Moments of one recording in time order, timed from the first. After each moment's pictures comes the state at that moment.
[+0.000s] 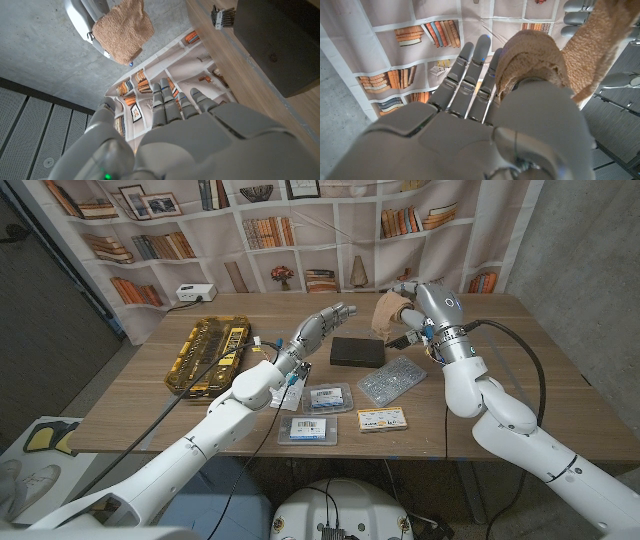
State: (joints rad) left arm 0.90 0.55 0.55 -1.69 -0.45 -0.28 -0.10; left_hand 0.28 0.03 0.55 -0.18 0.18 0.41 -0.01 0.21 0.18 0.43 -0.07 0.27 0.20 0.09 -0.05 0.19 0.17 0.09 -0.01 0.19 0.17; right arm -1.12 -0.76 -0.40 -2.13 -0.67 -0.29 -0.49; right_hand 1.06 0.10 0.39 -0.16 0.20 0.84 -0.14 0.40 0.22 0.88 -0.15 0.74 0.46 0.91 -0.13 0.60 0.87 0.66 -0.06 0.53 0.23
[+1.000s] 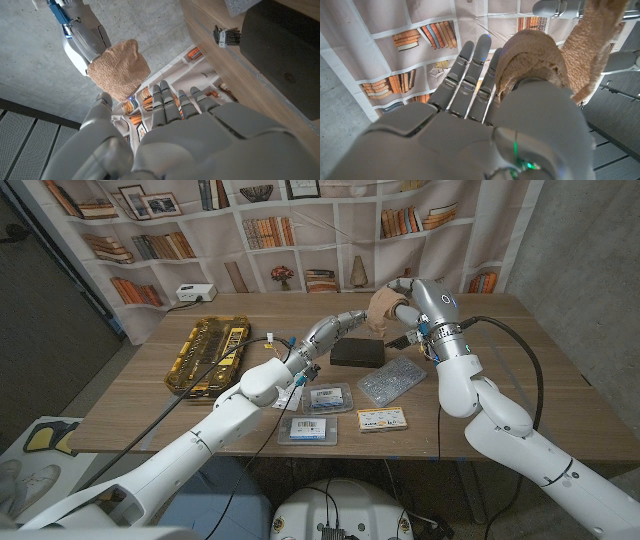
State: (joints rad) left arm 0.85 0.55 0.60 -1.70 -0.40 -0.27 -0.14; left_hand 0.35 -0.02 0.55 -0.17 0.18 0.40 -0.02 0.20 0.19 0.39 -0.08 0.24 0.21 0.19 -0.06 0.21 0.17 0.15 0.04 0.21 0.17; right arm -1.12 -0.73 -0.43 -2.21 -0.64 -0.35 -0.46; right_hand 1.06 0.10 0.39 -0.16 0.21 0.84 -0.13 0.39 0.23 0.89 -0.14 0.74 0.47 0.93 -0.13 0.59 0.89 0.67 -0.06 0.55 0.23
